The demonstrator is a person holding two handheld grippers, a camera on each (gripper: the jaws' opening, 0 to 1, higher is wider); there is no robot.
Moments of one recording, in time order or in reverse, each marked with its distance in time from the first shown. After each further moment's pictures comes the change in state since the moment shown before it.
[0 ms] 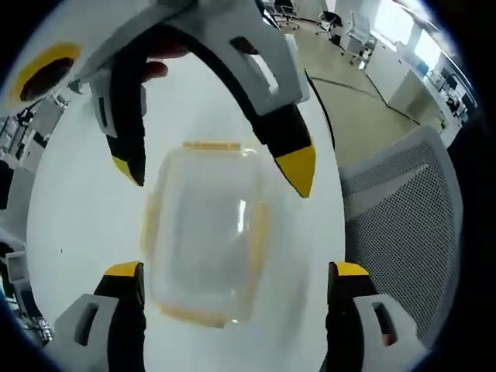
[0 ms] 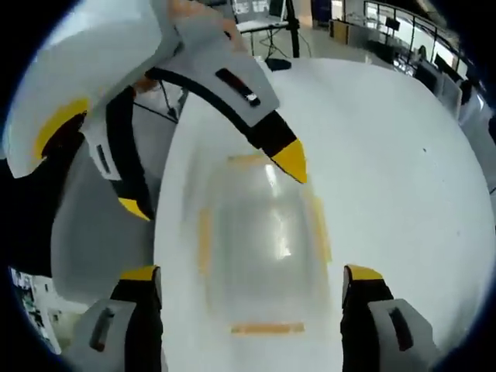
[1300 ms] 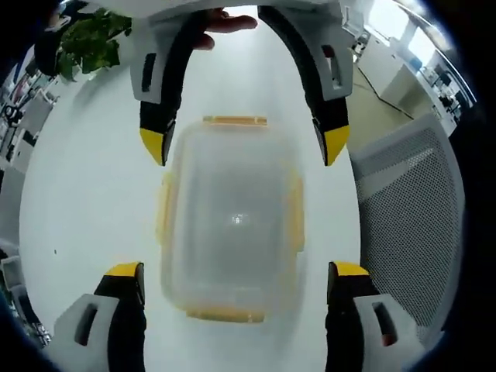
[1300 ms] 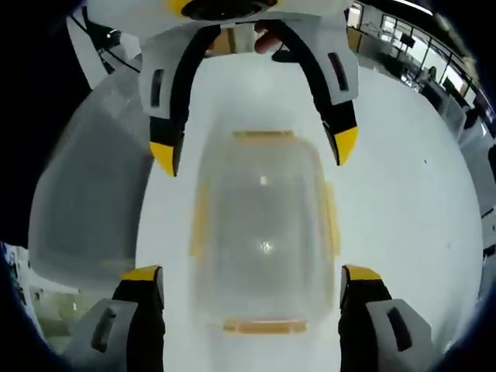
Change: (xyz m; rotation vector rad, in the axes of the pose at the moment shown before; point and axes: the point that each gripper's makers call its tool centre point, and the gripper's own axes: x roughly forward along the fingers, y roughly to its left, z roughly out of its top) left arm 0.017 0.026 -0.017 0.025 0.044 -0.065; right arm 0.016 -0.003 -0.015 -0.096 0.042 -0.060
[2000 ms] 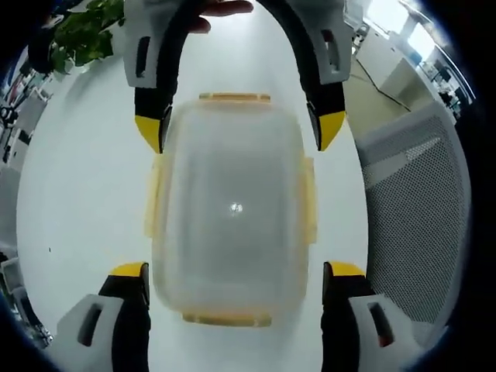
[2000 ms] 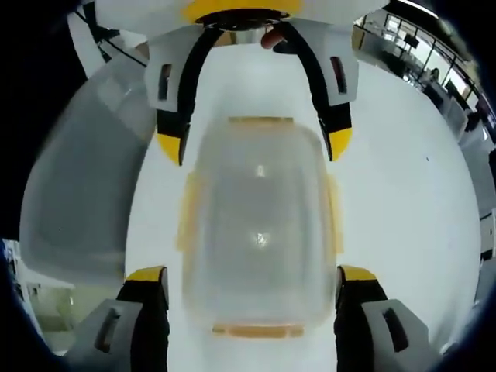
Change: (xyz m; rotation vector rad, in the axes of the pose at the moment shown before) left arm 0.015 0.001 -0.010 0.002 0.039 -0.010; right arm 0.010 -0.007 -0.010 -0.022 0.036 -0.022
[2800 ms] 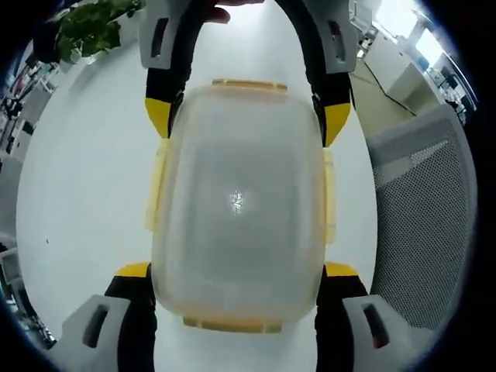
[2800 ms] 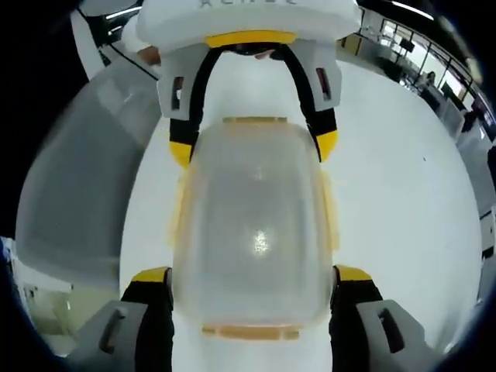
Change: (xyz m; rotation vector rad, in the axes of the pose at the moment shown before) left arm 0.009 0.005 -0.005 -0.029 0.007 0.022; right arm 0.003 -0.003 -0.001 0.008 -0.055 -0.014
